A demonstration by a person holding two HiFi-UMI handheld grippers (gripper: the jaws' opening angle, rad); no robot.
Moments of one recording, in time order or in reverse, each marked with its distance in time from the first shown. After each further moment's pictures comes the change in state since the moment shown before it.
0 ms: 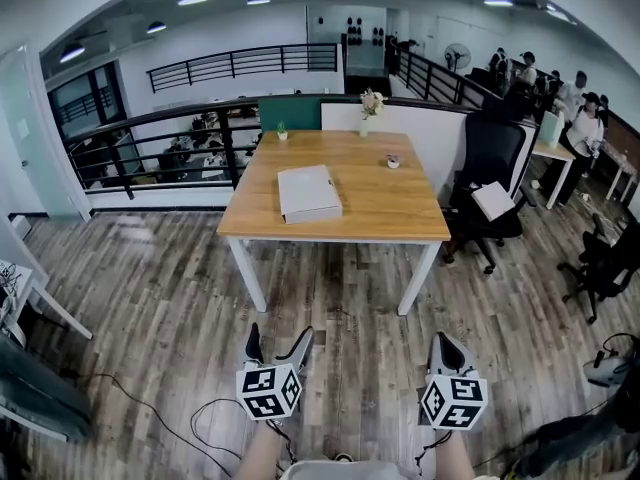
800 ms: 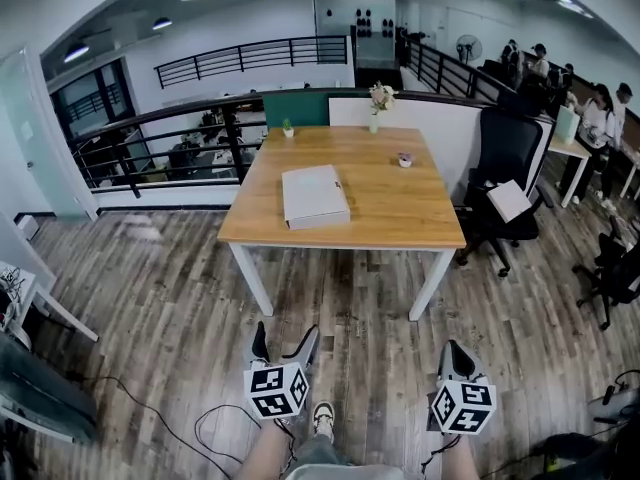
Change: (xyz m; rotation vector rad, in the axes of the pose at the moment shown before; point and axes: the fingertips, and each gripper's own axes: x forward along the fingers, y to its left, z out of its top) left arm 0.085 0.005 -0.004 0.027 0.017 0.045; right arm 0.076 -0.043 -0.020 0.039 0.071 -0.018
